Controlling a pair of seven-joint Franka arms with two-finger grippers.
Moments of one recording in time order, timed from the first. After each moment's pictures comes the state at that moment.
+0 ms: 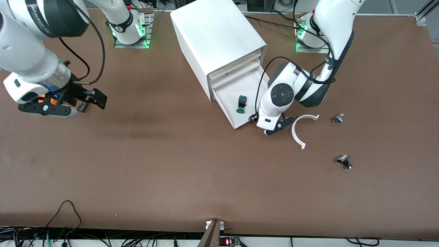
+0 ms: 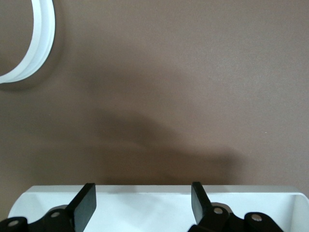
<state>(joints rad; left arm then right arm) -0.32 0.51 -0.24 -1.80 0.00 2.16 -1.07 0.29 0.11 -0.09 -1.58 -0.05 1.70 0.29</state>
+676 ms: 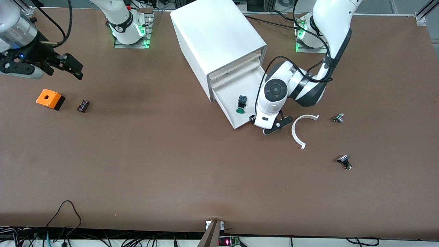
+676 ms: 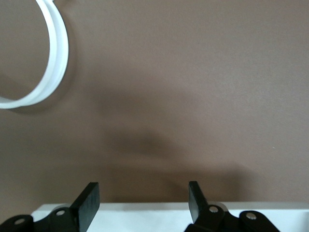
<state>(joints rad) -0.33 0.51 -0.24 -1.81 0.15 2.17 -1.13 0.06 -0.14 0.07 -1.75 -0.04 1.65 0.27</state>
